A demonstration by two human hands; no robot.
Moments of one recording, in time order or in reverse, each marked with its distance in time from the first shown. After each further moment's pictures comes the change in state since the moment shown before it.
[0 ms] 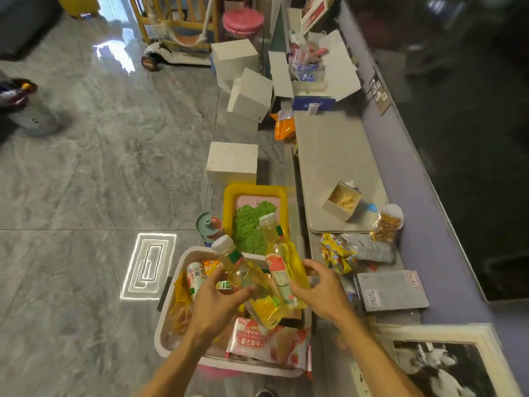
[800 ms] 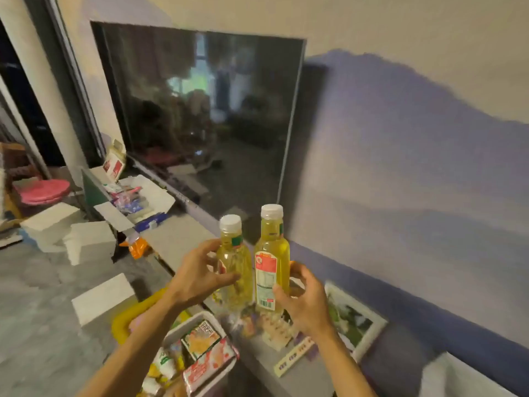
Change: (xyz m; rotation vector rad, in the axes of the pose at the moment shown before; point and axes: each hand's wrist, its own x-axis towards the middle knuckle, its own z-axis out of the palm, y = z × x) left_hand -0.286 0.327 -0.034 0.514 -0.707 1.005; right_hand -0.463 -0.279 -0.121 0.390 0.977 -0.071
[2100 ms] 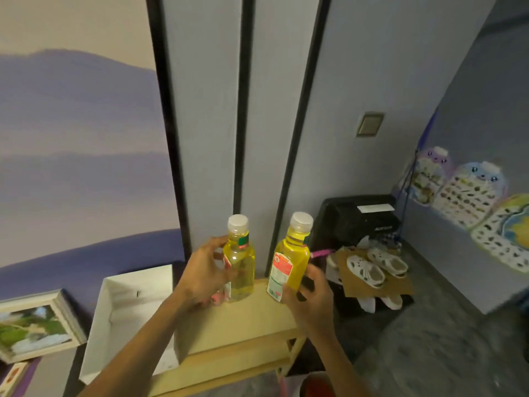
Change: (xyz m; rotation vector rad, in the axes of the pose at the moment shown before) left_hand -0.304 0.481 0.648 -0.232 -0.879 0.446; right_hand -0.551 0.113 -0.619 -0.135 1.166 0.238
